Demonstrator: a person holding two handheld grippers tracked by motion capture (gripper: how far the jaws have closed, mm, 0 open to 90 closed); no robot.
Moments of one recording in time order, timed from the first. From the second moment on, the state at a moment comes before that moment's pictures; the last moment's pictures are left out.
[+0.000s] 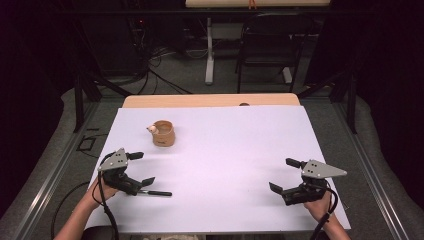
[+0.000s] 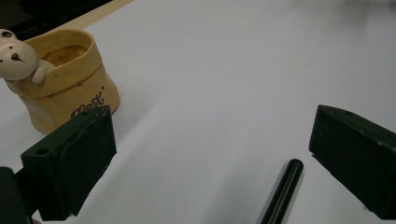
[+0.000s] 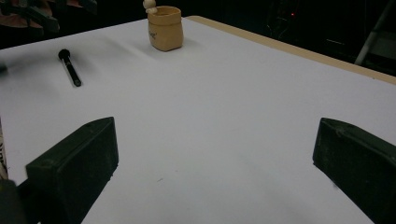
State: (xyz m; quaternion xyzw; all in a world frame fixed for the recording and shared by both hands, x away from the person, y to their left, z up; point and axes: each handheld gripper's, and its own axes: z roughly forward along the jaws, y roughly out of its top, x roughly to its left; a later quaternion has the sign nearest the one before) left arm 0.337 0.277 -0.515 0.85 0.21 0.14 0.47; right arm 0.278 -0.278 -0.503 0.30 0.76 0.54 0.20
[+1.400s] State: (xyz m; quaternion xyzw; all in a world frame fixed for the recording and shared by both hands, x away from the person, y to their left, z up) left arm 0.342 0.258 -0.508 0.94 0.12 0.12 0.28; right arm 0.278 -0.277 -0.504 0.30 0.77 0.53 0.19
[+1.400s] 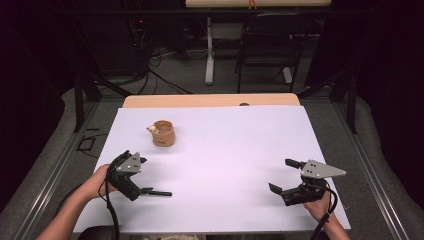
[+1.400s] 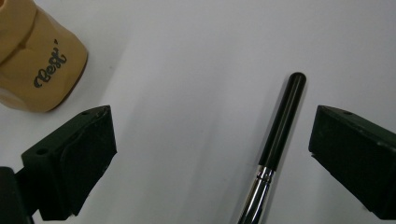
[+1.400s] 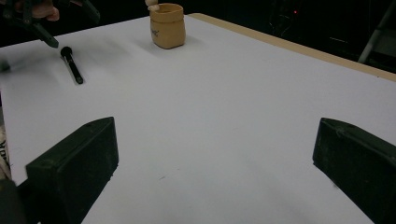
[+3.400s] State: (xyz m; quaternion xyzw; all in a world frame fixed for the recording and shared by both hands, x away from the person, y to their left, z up) left arm 0.340 0.244 -0.503 0.99 0.04 0.05 0.13; right arm 0.279 -0.276 -0.505 0.29 0.77 0.53 0.19
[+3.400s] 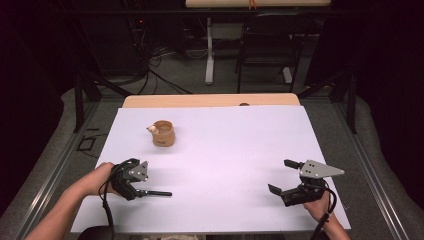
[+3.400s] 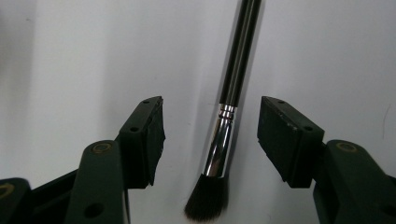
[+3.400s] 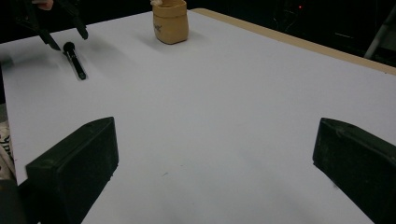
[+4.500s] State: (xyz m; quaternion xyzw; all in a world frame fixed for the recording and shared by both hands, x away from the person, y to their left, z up) left arm 0.344 0.233 -0.516 1.00 0.00 0.02 0.04; right arm 0.279 -0.275 -0.506 0.29 0.78 0.52 0.18
